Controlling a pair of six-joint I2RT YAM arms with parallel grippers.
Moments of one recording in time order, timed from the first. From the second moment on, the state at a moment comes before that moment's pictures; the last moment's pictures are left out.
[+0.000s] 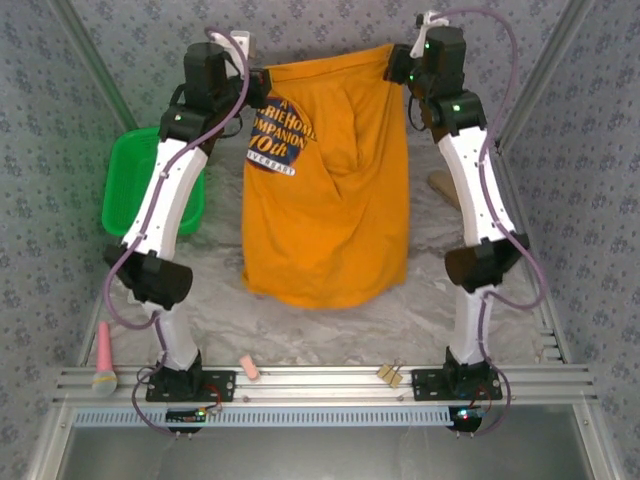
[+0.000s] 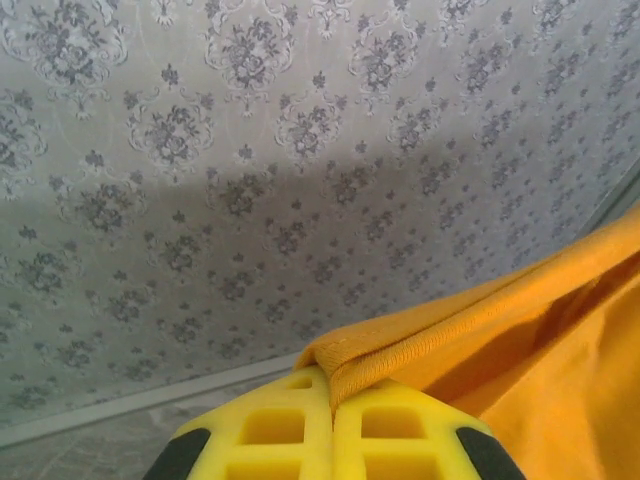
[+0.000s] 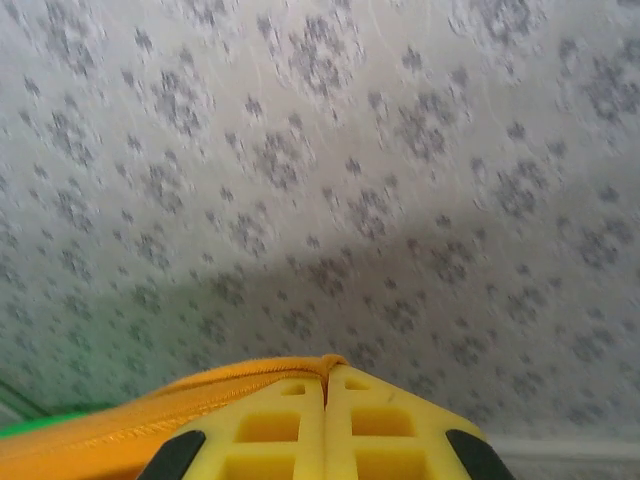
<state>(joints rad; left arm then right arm) -0.33 1.93 2.36 -0.63 0.14 -0.18 0.24 2.12 2.67 -0.64 0.00 0.32</state>
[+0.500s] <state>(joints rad) -0.33 1.61 2.10 -0.60 0.27 -0.14 0.33 1.43 1.86 -0.44 0.01 0.27</state>
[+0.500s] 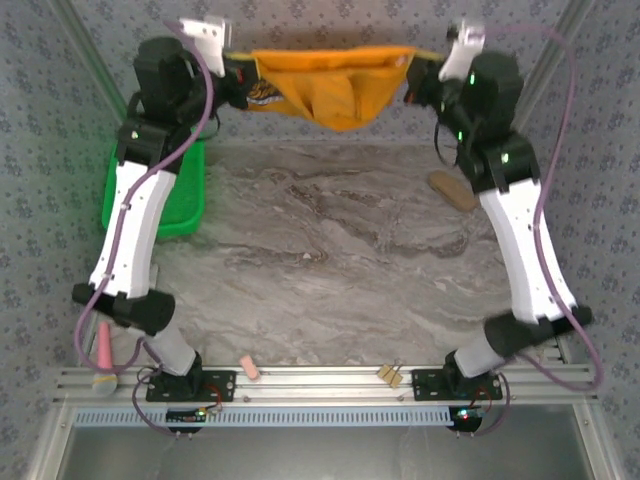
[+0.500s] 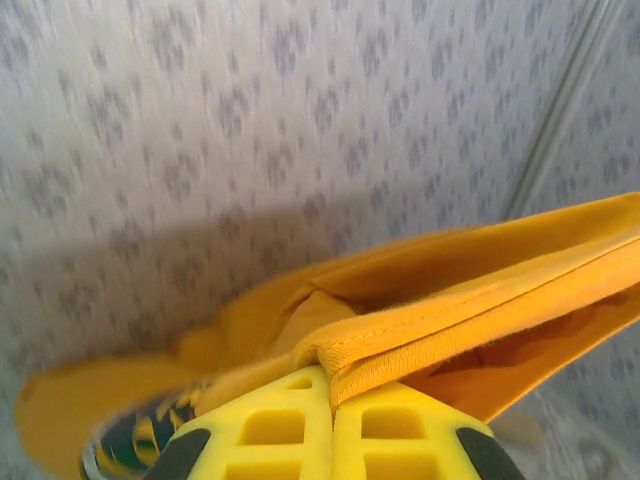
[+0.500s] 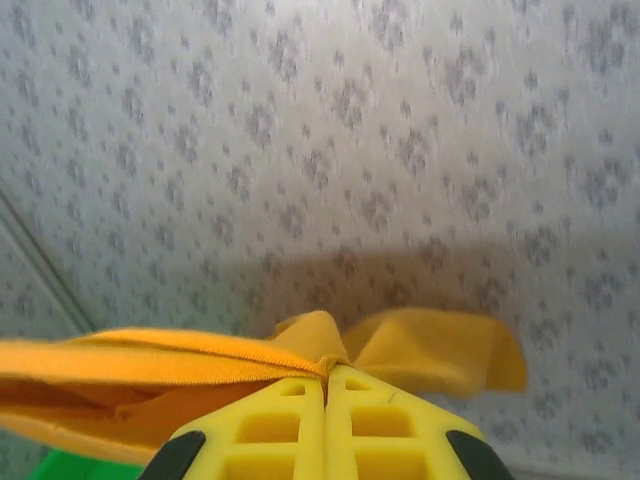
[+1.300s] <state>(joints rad) -0.60 0.99 0.66 -0.34 0.09 -0.53 0.61 1.06 0.72 -0.36 0.17 0.48</state>
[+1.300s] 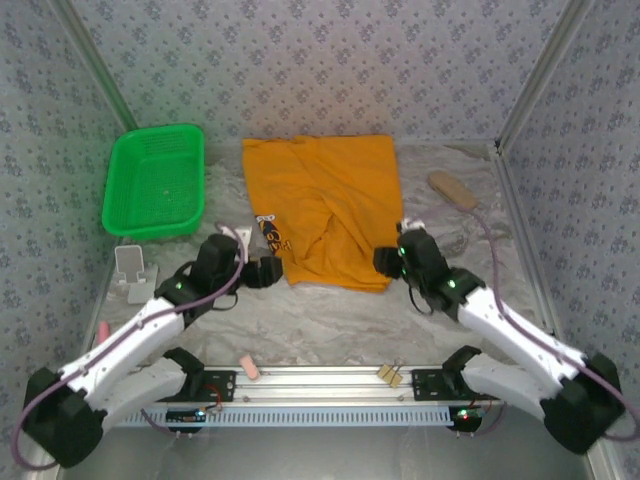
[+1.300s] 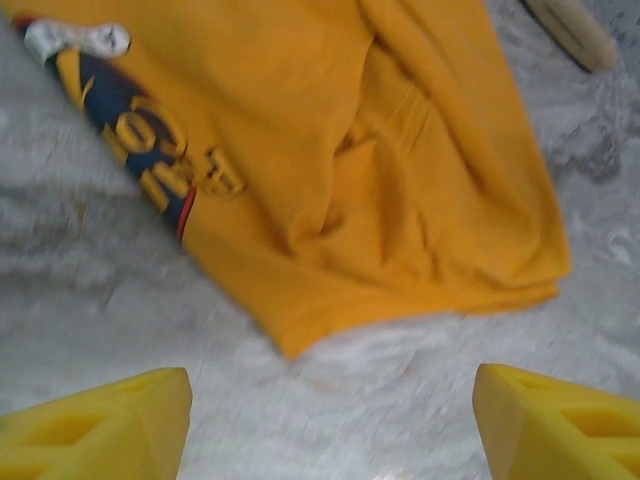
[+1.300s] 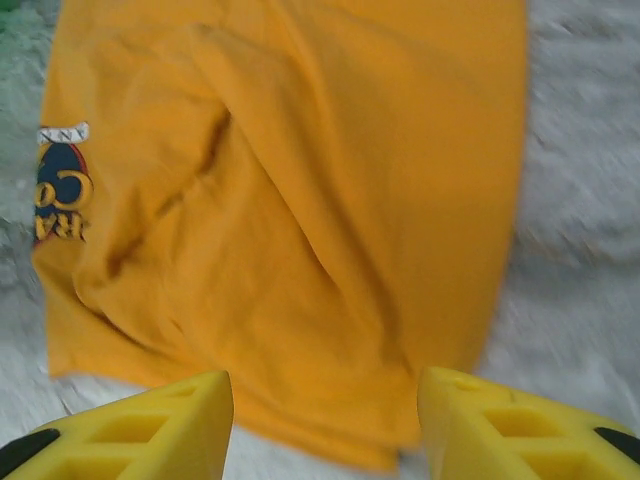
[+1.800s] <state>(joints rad) -0.56 1.82 1.20 -0.31 0.10 -0.37 0.57 1.80 1.06 -0.19 -0.12 0.40</state>
